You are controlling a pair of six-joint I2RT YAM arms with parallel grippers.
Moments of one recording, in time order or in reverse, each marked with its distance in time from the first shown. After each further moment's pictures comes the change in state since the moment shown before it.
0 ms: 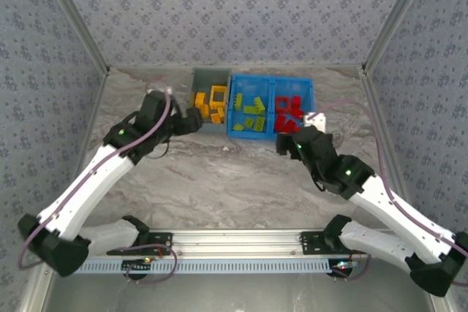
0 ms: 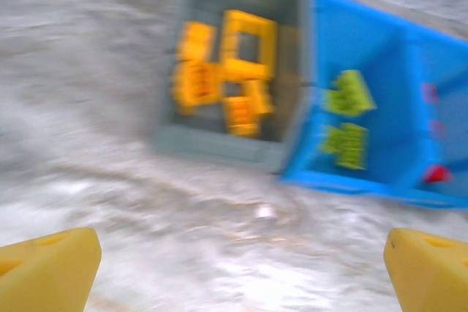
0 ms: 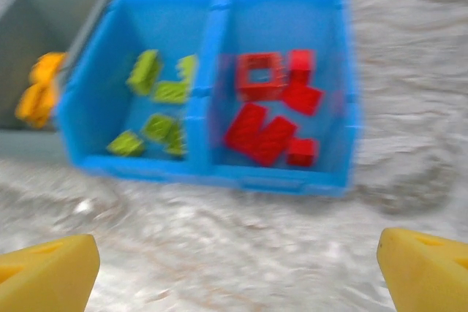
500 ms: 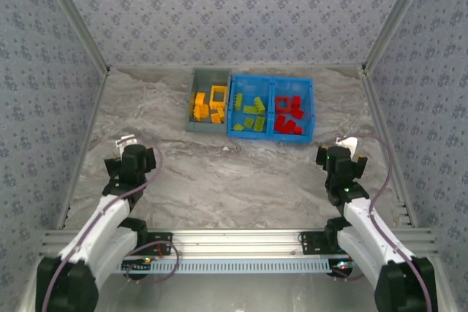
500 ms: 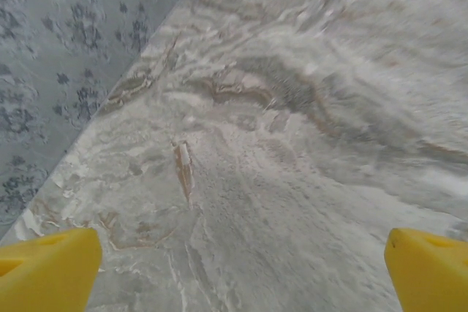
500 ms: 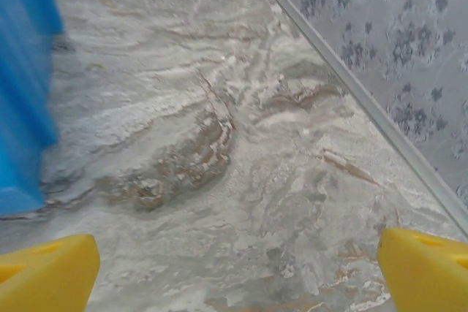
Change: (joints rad) left arm 0.401 -0.229 -0.843 0.669 -0.270 0.430; right arm -0.597 -0.072 -0.664 0.708 -0.079 -0.368
